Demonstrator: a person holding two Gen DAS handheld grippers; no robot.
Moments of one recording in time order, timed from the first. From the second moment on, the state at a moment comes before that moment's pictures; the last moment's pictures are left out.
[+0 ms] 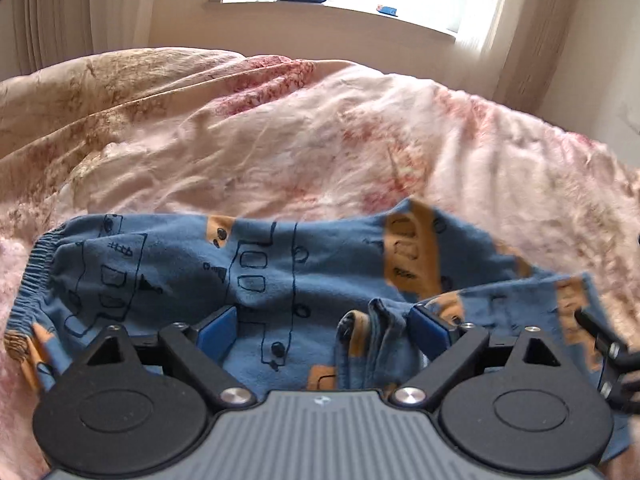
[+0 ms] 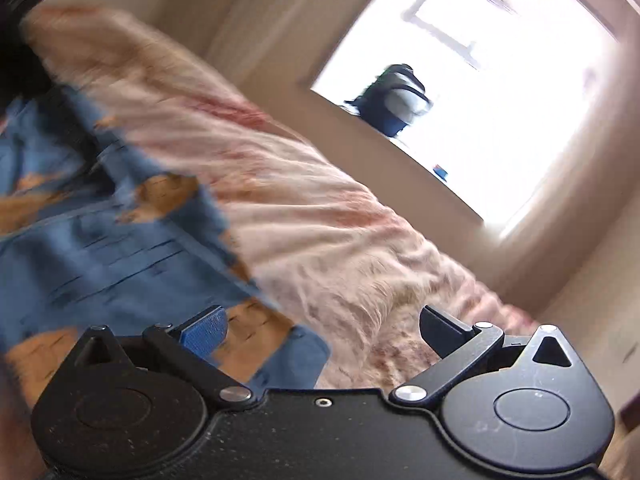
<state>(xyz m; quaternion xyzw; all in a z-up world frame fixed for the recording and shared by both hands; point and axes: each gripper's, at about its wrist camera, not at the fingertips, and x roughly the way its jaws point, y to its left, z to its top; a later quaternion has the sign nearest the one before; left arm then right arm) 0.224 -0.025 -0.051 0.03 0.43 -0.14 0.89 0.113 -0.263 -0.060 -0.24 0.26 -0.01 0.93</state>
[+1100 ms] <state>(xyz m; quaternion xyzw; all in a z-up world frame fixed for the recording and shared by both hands) 0.146 -0.011 -0.040 0.20 0.45 -0.07 0.87 0.052 -0.210 -0.080 -0.36 0.30 0.13 0.87</state>
